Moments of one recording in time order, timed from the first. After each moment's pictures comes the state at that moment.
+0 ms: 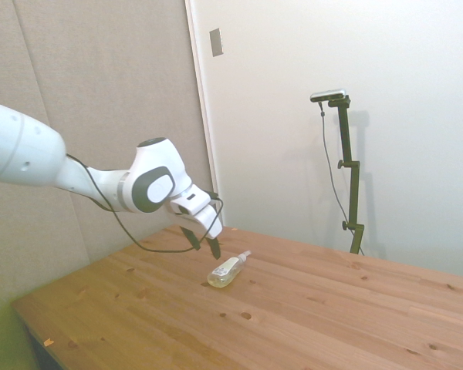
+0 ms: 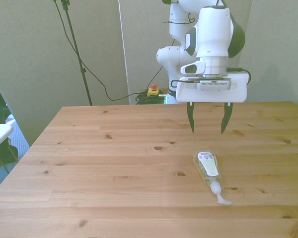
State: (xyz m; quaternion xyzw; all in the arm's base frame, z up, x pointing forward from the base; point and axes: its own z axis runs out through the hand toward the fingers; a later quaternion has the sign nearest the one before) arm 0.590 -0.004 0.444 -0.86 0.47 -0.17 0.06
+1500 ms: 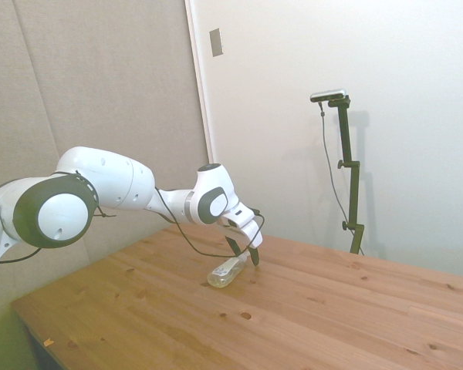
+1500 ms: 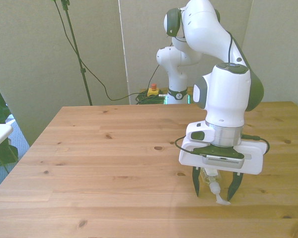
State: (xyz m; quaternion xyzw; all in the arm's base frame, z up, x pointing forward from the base) arm 0.741 -0.009 0.351 -0.85 0.50 -0.14 0.04
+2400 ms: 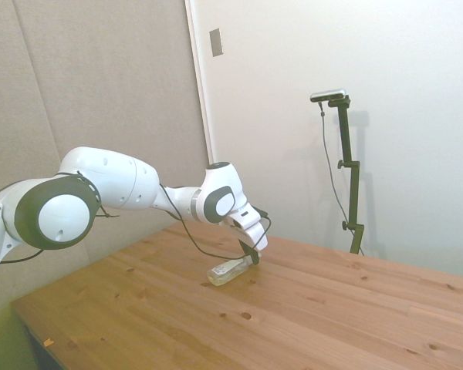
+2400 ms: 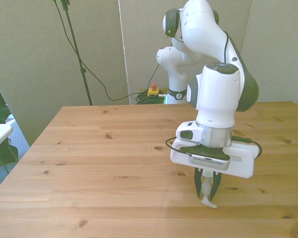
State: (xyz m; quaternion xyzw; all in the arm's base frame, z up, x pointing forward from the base) arm 0.745 -0.030 0.358 -0.81 0.57 -0.15 0.05
